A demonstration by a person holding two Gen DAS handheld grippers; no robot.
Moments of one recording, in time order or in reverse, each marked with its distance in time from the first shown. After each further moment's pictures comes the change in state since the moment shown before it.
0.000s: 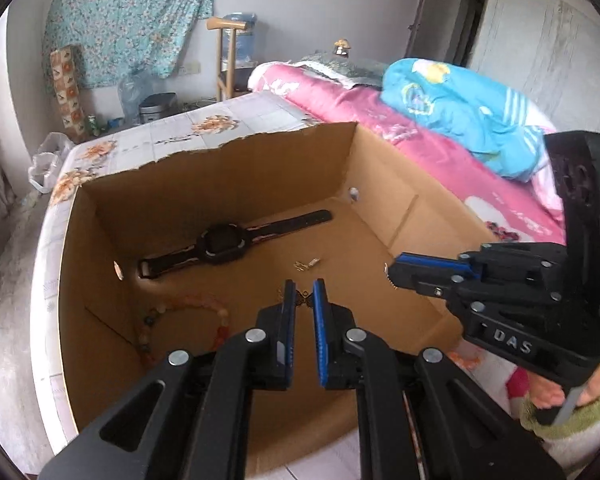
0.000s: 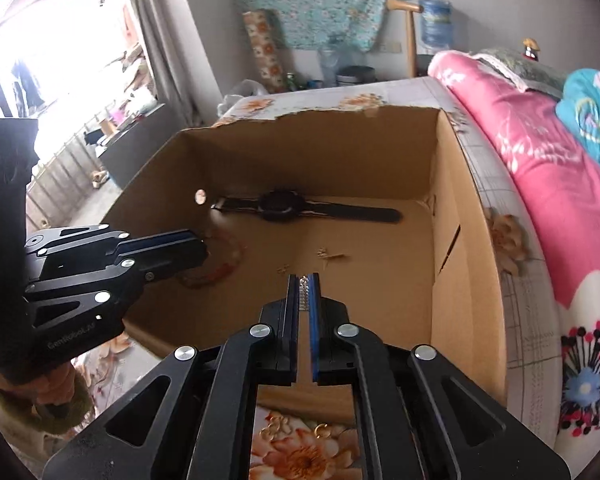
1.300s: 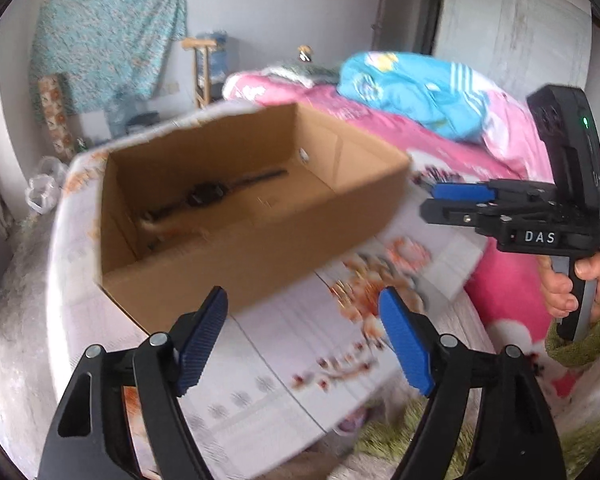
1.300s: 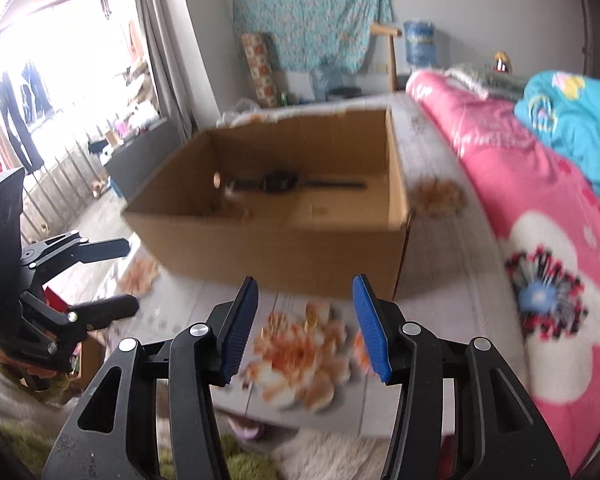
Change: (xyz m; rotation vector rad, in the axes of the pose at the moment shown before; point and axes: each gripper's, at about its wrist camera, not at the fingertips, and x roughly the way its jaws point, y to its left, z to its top) left arm -0.079 -0.037 -0.101 0.108 -0.024 -0.068; right arm -0.082 0.008 -0.079 0.007 -0.064 -0.036
